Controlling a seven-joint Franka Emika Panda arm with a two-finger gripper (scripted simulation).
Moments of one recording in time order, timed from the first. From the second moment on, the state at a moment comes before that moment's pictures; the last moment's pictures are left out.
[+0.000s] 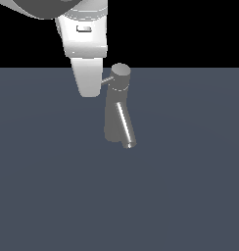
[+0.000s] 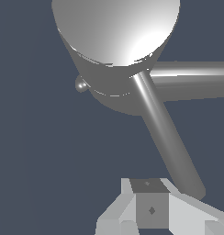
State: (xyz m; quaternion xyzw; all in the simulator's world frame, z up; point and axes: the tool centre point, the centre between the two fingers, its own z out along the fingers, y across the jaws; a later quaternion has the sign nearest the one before) arm -0.048 0.086 0.259 -0.76 0.58 -0.18 0.24
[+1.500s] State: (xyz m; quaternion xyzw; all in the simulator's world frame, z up) arm -0.065 0.069 0.245 -0.76 0.57 -0.18 0.24
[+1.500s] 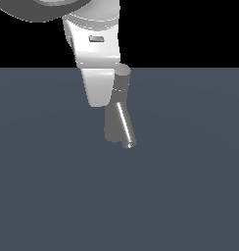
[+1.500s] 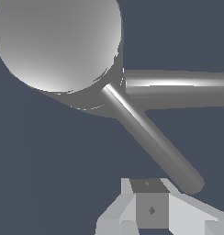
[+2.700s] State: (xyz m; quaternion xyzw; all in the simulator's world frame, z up) arm -0.077 0.040 0.232 -0.76 0.58 -0.18 0.24
